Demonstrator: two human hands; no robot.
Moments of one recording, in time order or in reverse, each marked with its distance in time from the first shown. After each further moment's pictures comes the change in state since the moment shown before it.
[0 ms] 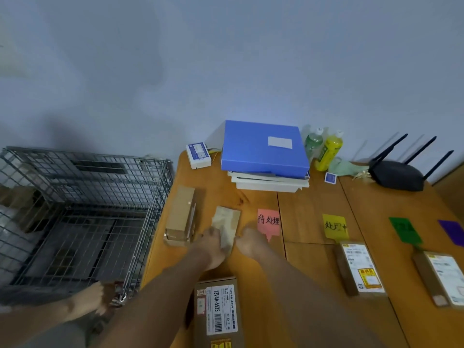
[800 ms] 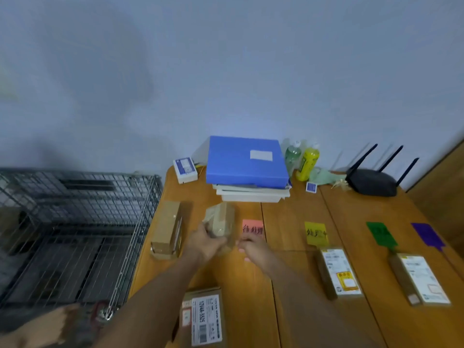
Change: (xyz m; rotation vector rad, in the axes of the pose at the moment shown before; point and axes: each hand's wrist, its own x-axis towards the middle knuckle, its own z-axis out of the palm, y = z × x) left_hand -0.011 0.040 -0.027 -0.757 0.144 -0.077; right_hand -0.015 0.053 -0.025 0.540 -0.013 -0.011
